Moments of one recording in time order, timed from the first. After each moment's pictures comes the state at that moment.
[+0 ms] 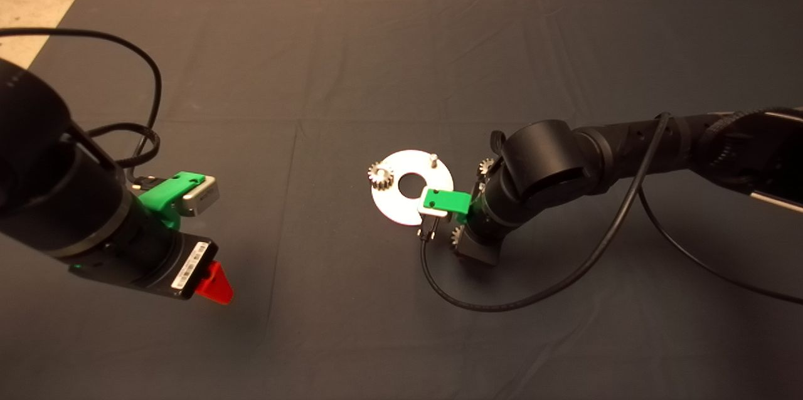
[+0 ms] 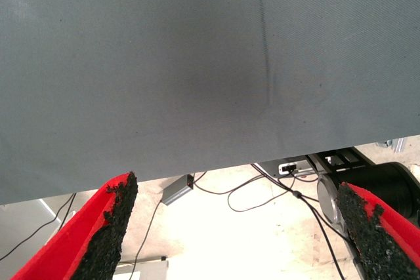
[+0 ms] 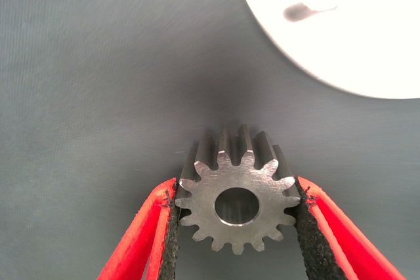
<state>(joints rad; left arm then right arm) -0.54 2.08 -0.56 0.02 1.53 -1.34 0.22 2.71 -0.96 -0.47 -1.53 0.55</state>
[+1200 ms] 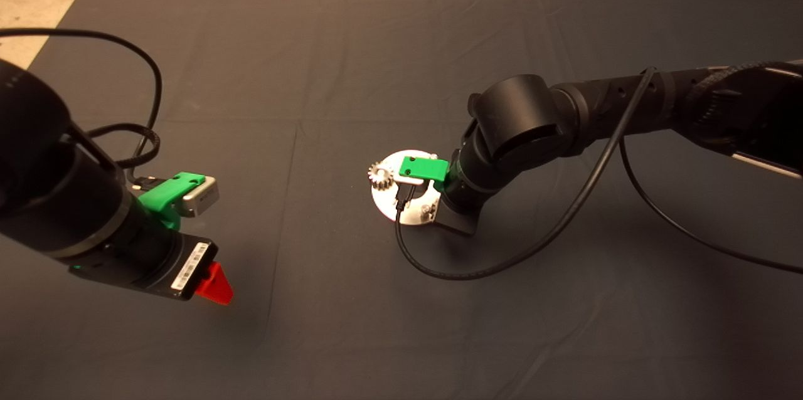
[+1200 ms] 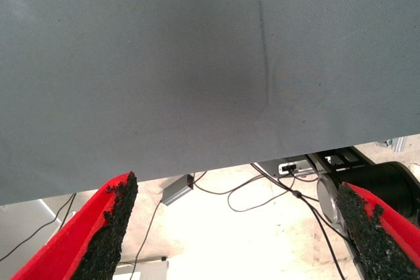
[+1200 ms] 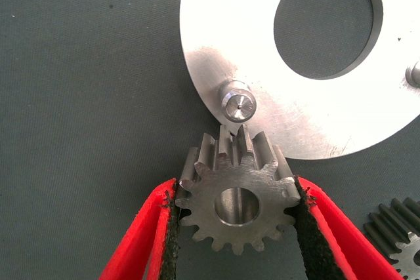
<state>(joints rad) -0.54 2.08 -0.56 0.02 1.52 -1.34 0.31 2.81 -1.05 -0.42 -1.53 0.55</state>
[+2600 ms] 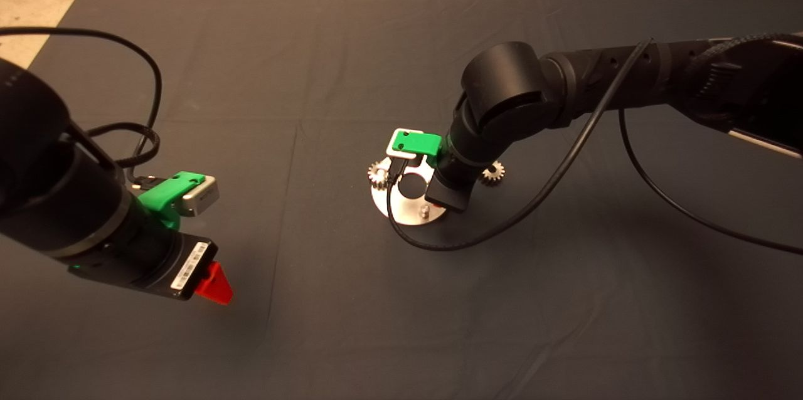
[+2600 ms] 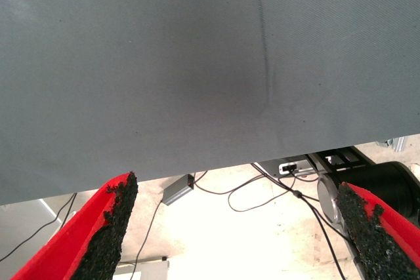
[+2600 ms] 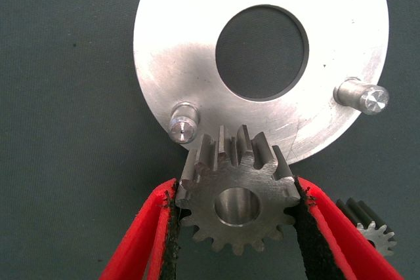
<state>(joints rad) -0.55 2.08 -0.56 0.02 1.53 -1.34 0.37 2.85 -1.12 -0.39 -1.53 0.55</state>
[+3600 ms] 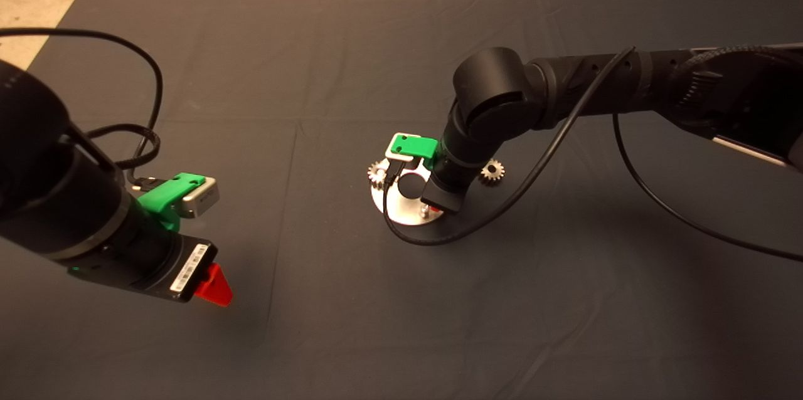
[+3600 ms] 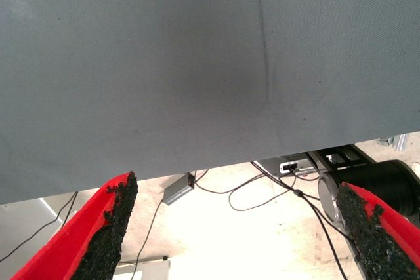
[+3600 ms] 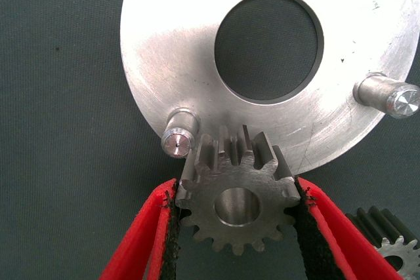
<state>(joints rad) -0.55 2.08 -0.55 0.01 1.53 -1.34 0.34 2.86 -1.19 -0.36 -1.53 0.55</state>
